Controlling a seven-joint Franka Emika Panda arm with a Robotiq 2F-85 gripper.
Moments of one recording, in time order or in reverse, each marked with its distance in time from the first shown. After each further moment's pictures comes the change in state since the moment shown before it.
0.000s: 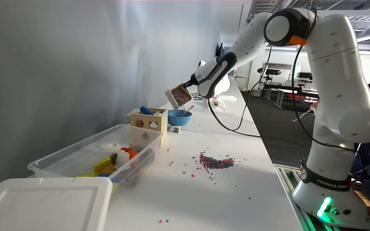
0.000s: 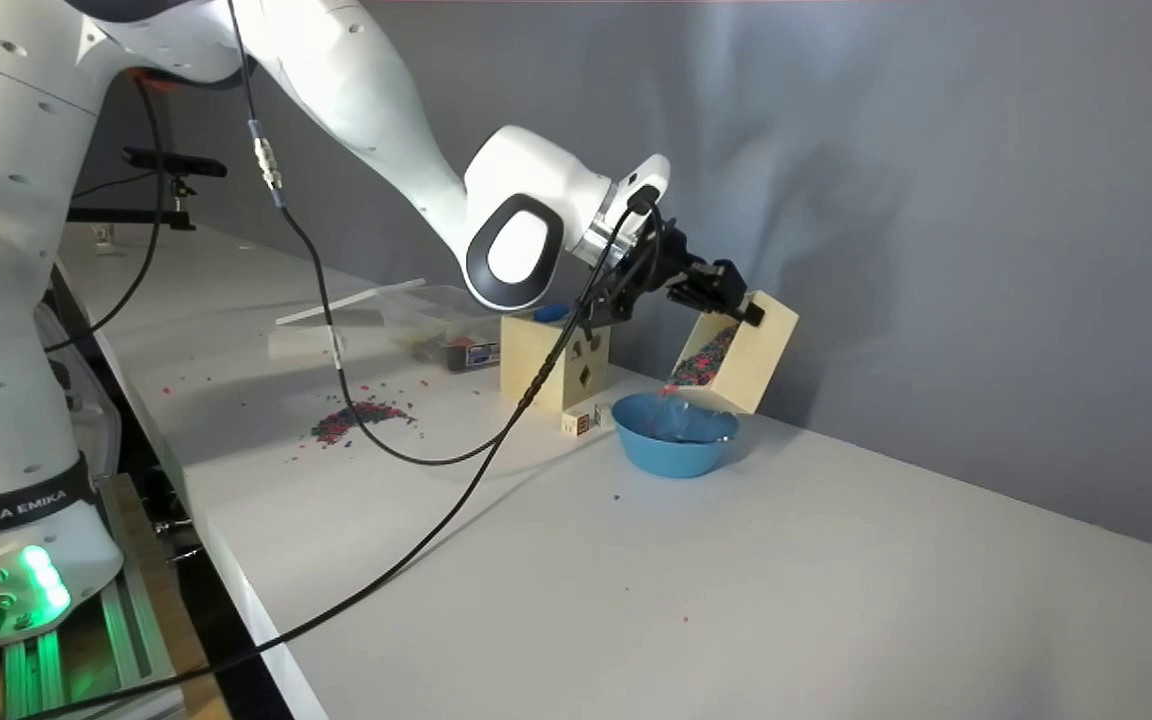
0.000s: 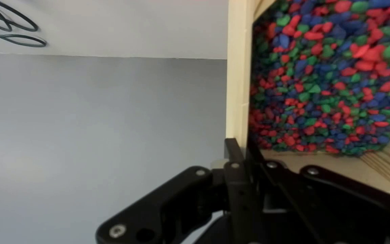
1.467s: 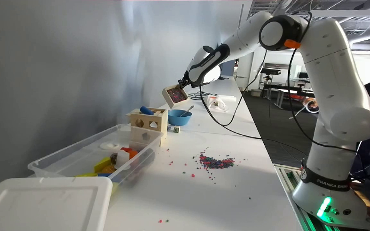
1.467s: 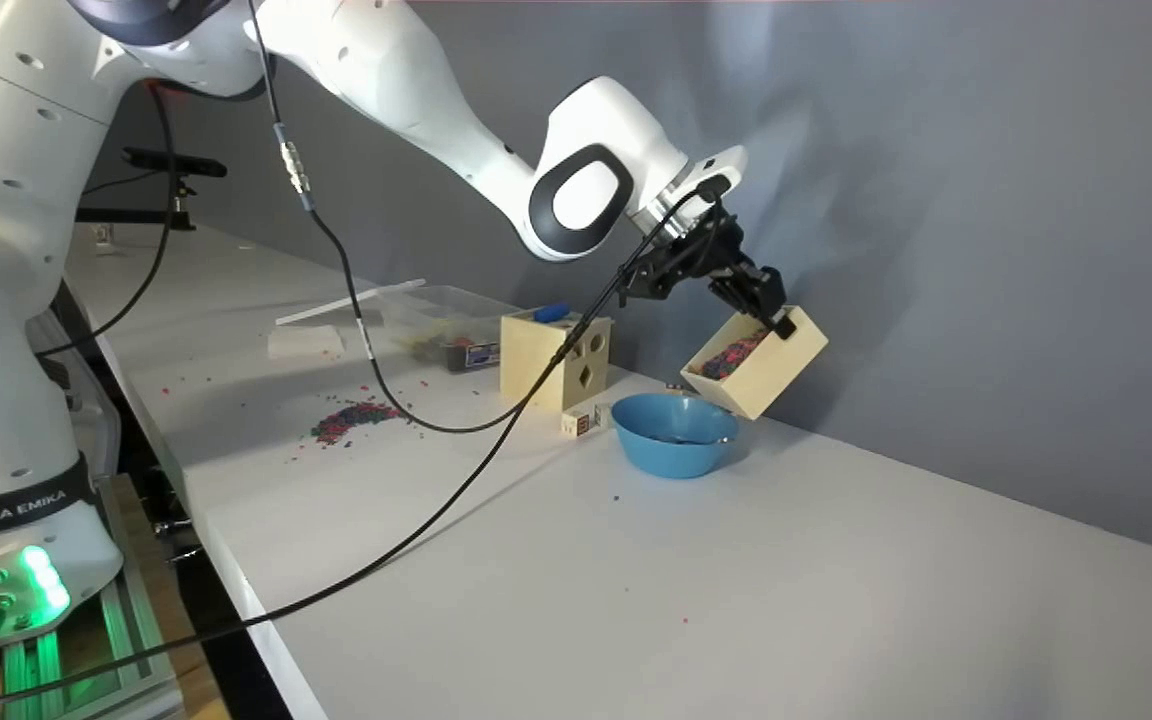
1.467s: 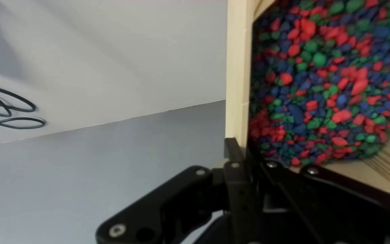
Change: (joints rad) arm -0.158 0.057 0.165 0.295 0.031 -0.472 0.103
